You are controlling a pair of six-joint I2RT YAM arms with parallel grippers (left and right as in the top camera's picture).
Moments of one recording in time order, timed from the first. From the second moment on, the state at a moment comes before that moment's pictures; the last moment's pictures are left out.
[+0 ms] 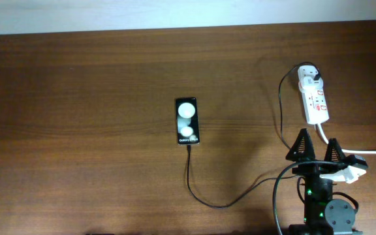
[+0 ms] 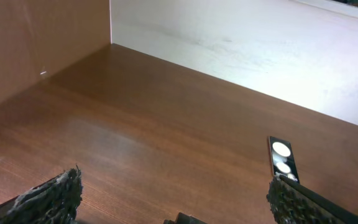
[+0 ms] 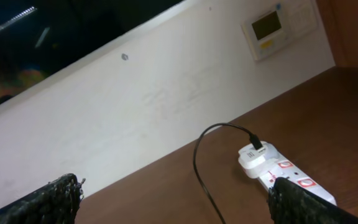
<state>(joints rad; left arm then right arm) -0.06 0.02 1.46 -1.69 -0.28 -0.29 -0.02 0.02 0.13 -0.02 0.15 0.48</state>
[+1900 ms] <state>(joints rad) -0.06 0.02 0.17 -0.73 -0.16 -0.41 -0.42 2.19 1.74 -0.81 -0.19 0.55</state>
